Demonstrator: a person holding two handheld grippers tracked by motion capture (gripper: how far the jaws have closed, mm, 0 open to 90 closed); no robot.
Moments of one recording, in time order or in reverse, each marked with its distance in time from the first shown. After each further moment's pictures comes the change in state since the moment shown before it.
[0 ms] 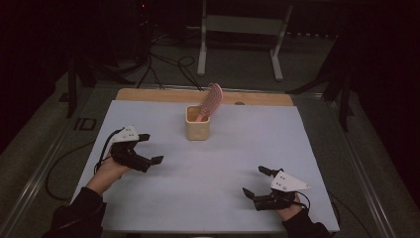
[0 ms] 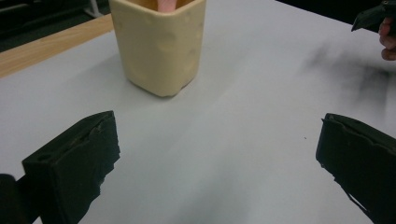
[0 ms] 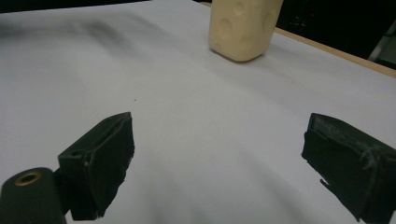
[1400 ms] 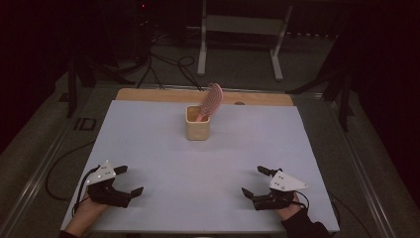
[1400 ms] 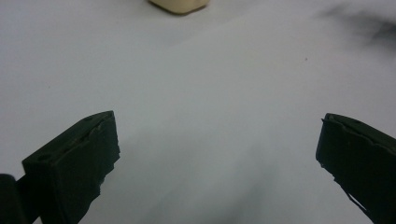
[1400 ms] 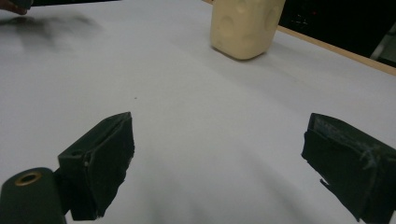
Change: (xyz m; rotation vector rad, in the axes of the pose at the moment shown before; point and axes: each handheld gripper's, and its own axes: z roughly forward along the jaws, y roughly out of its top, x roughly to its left) left arm -0.036 -0.098 -0.045 0.008 0.115 -0.090; right arm 0.000 0.000 0.003 0.009 0.004 -0.010
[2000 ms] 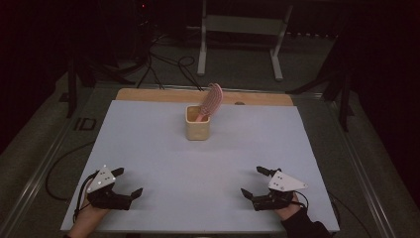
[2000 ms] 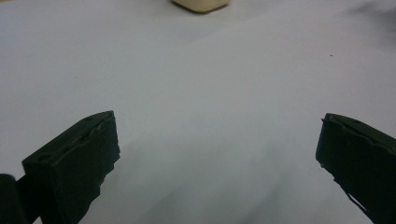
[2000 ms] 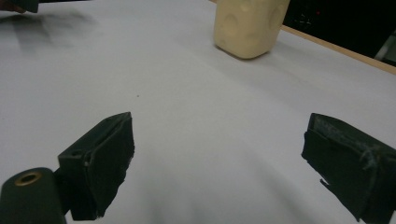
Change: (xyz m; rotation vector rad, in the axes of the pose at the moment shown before) left arm -0.009 -0.012 0.000 -0.030 0.116 0.008; right arm 0.000 0.000 0.002 0.007 0.014 -0.017
